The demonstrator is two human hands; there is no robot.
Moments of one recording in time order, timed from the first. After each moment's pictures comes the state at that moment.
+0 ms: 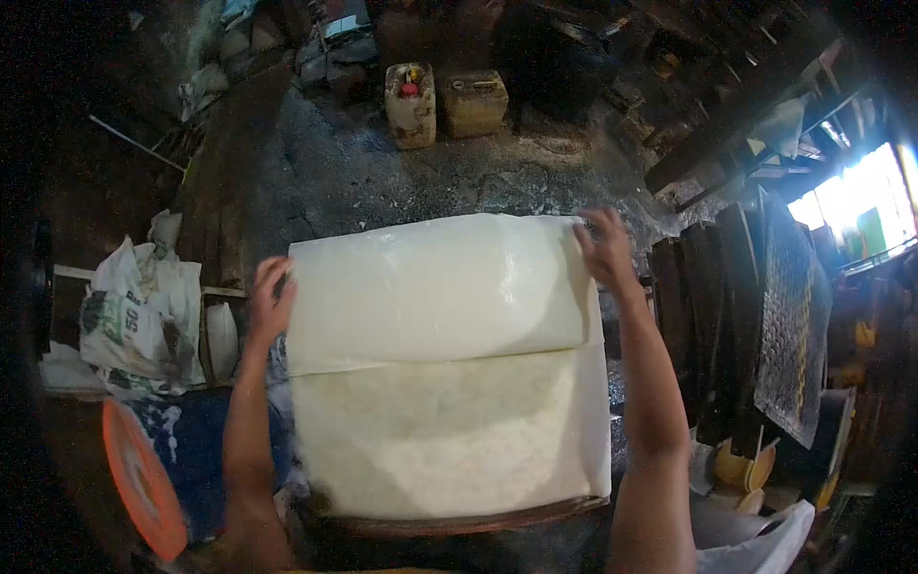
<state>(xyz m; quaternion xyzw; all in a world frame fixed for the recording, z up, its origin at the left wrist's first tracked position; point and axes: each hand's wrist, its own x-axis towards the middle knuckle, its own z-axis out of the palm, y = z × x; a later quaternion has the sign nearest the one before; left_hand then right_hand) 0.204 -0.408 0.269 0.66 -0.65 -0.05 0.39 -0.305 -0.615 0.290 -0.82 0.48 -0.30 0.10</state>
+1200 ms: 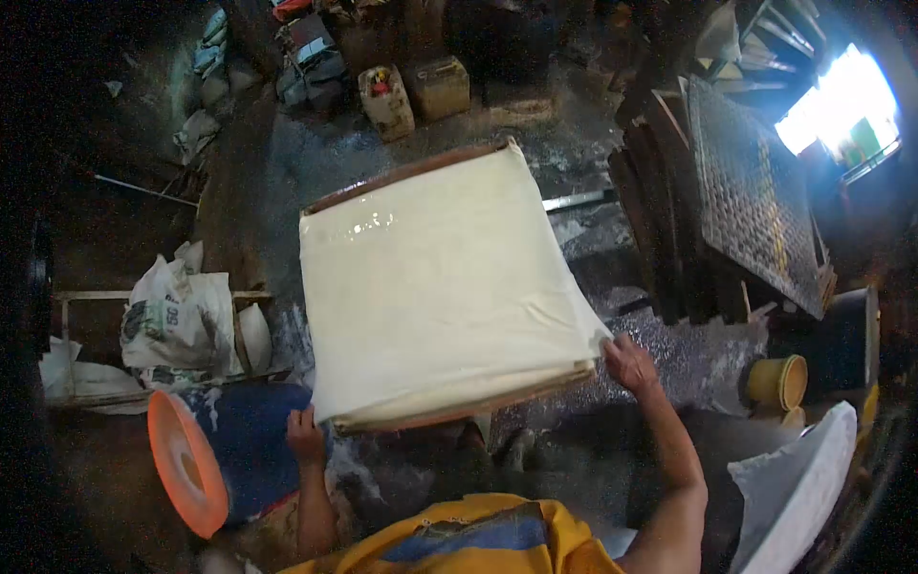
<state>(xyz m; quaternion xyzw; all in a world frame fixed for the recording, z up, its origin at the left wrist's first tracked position) 0.109 -0.031 0.288 0.75 -0.64 0.12 0.10 -0.510 -0.229 0.273 -0.83 0.54 -0.01 0.13</state>
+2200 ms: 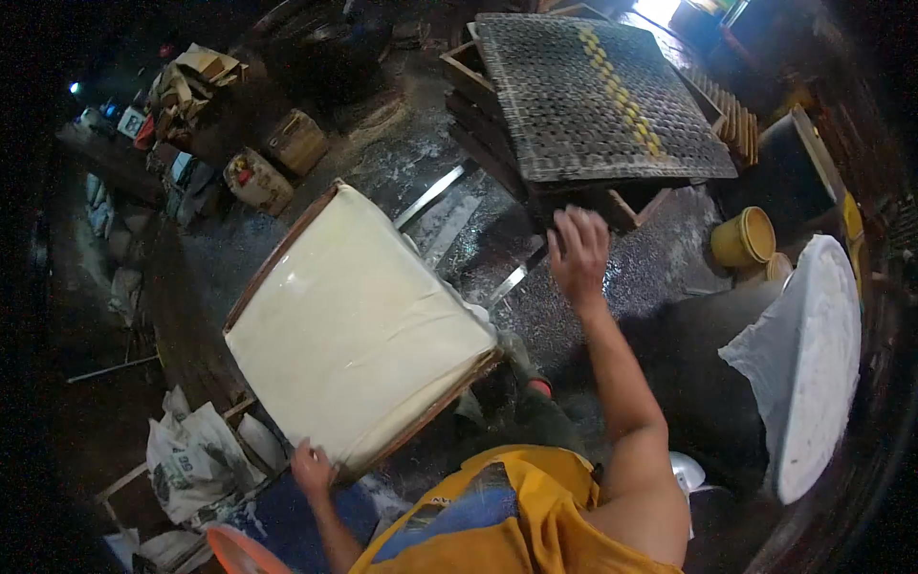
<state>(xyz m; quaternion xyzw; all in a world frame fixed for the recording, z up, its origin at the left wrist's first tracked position) 0.021 -0.129 0.339 0.80 -0.59 -0.12 0.04 -0.565 -0.280 0.369 -0.62 0.68 -0.32 -0.21</state>
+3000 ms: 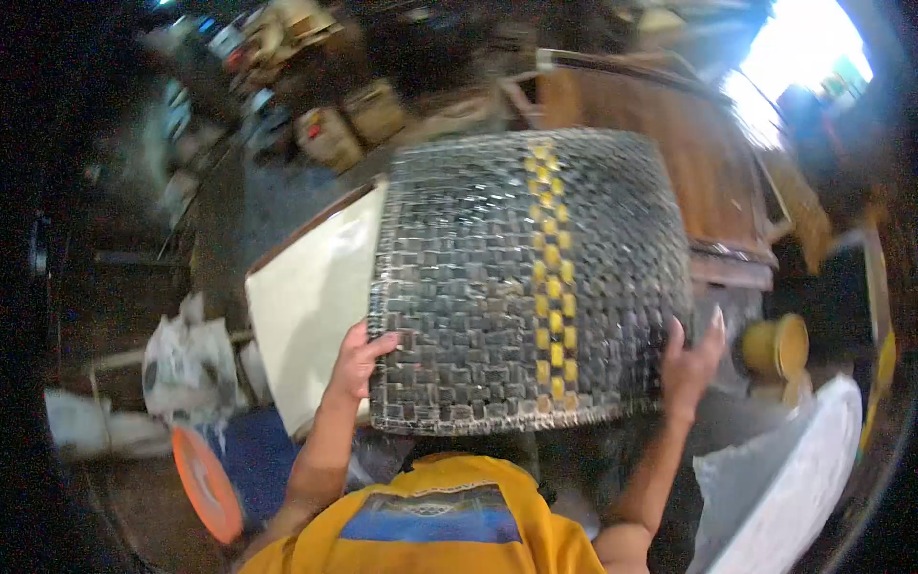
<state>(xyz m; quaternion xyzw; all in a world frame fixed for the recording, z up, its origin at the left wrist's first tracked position) -0.320 -0.285 0.476 0.47 -0.26 -0.74 0.40 -0.745 -0.229 0.461 -0.52 0.78 -0.27 -0.20</state>
